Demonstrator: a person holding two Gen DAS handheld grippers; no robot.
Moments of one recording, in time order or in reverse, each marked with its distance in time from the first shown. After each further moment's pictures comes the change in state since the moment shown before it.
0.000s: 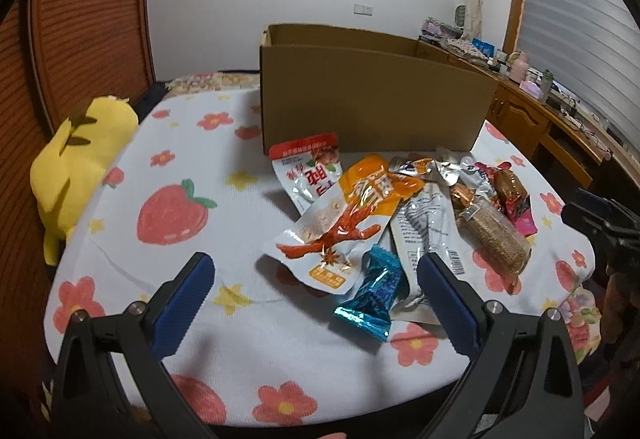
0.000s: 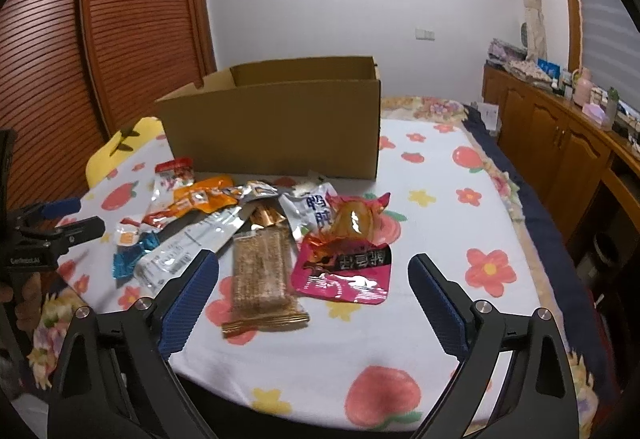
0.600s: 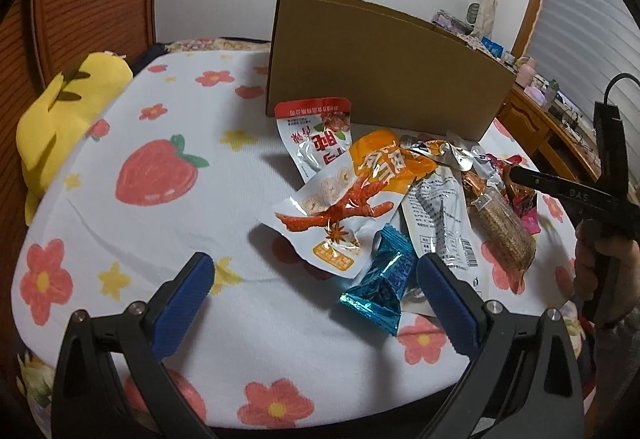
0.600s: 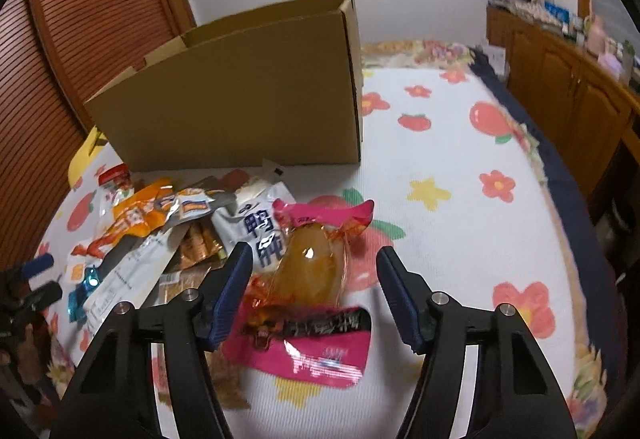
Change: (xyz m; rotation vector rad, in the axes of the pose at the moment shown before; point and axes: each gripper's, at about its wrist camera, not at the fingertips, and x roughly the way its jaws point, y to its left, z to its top) left arm 0.024 0.014 -0.008 -0.098 0.089 -0.050; right arm 0.092 -0.044 0.032 0.098 0.208 0.046
